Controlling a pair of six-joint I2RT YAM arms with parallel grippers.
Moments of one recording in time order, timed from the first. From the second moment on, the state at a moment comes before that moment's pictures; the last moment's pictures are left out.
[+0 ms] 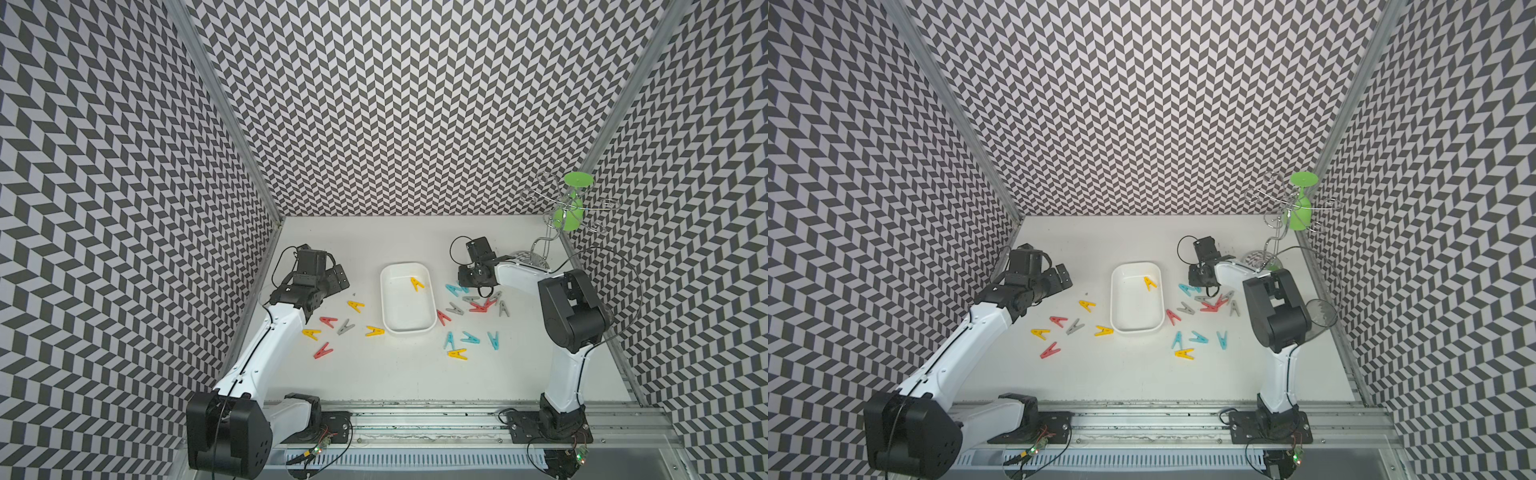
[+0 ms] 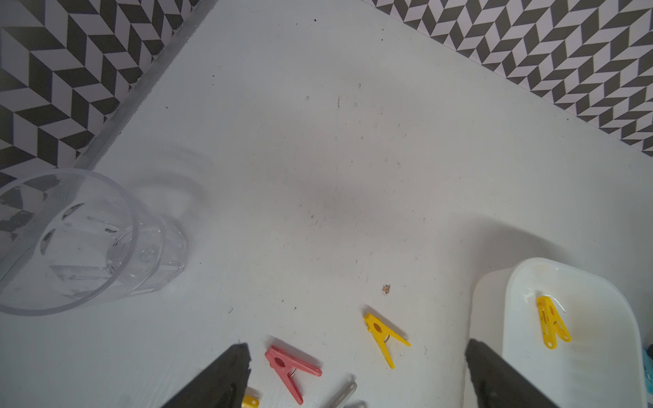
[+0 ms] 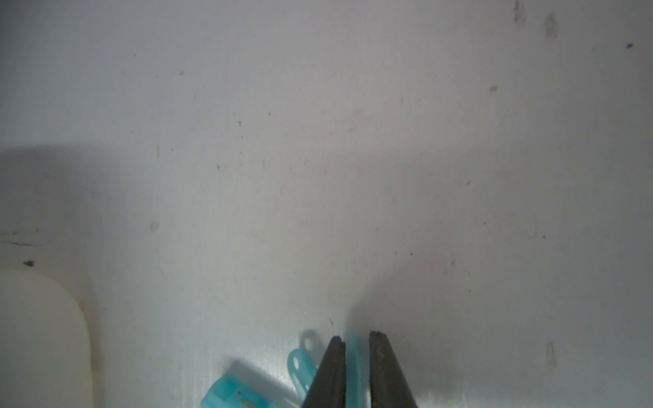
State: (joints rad) left arm -0.15 1.19 0.94 -0.58 -0.17 -0.49; right arm 0.34 1.97 1.26 -0.35 0.01 0.34
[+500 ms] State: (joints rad) left arm -0.14 1.19 0.94 -0.58 -0.17 -0.49; right arm 0.38 1.96 1.31 -0.42 0.11 0.33
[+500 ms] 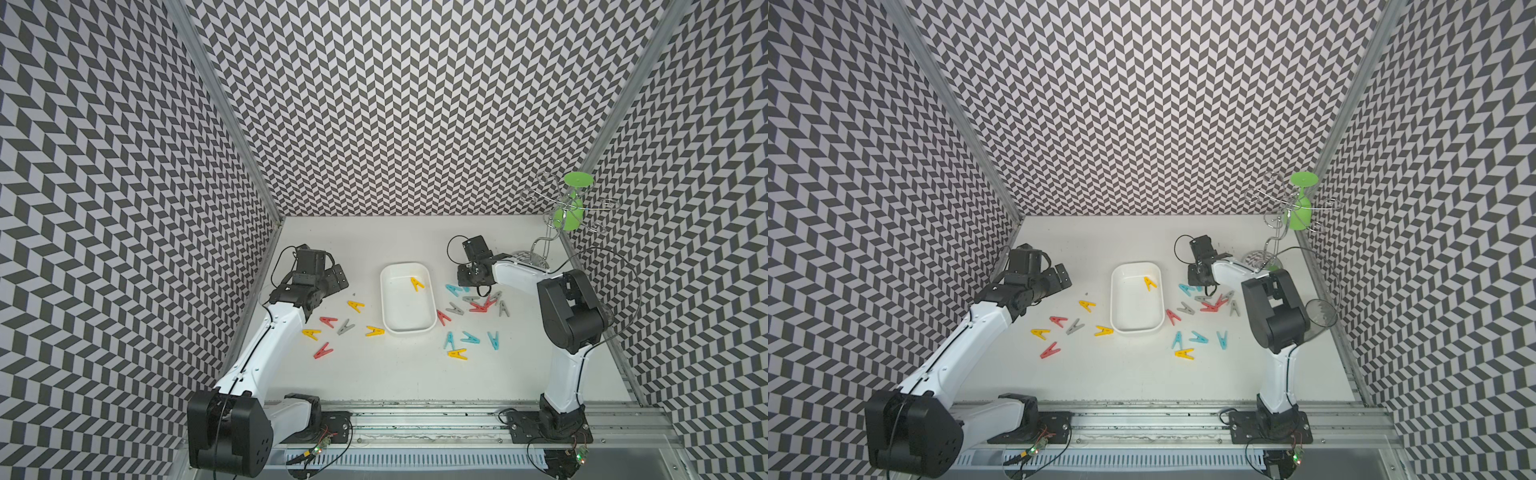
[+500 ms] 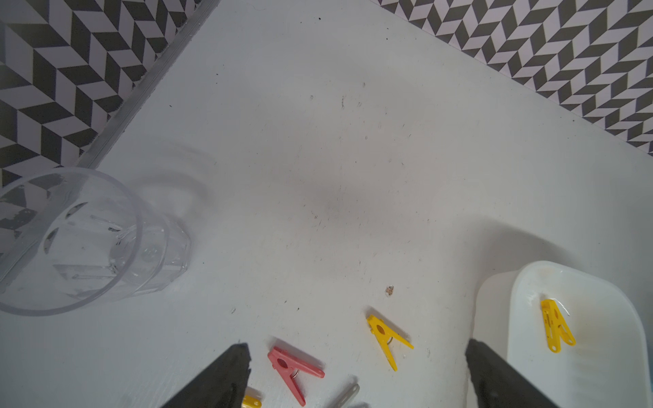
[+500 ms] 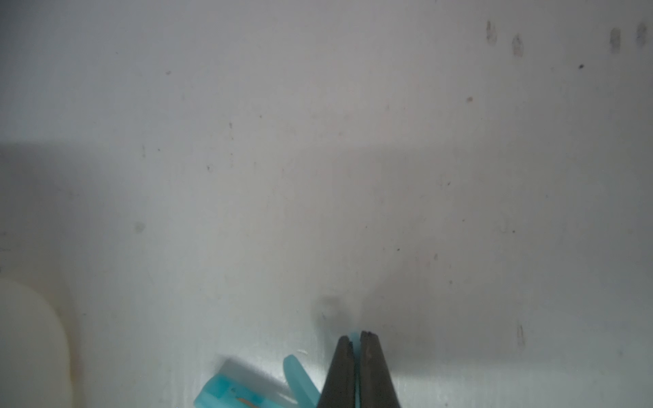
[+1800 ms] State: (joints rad) left arm -0.13 1.18 0.93 -0.61 -0.14 -0.52; right arm 0.80 2.12 1.45 -0.23 0.17 0.27
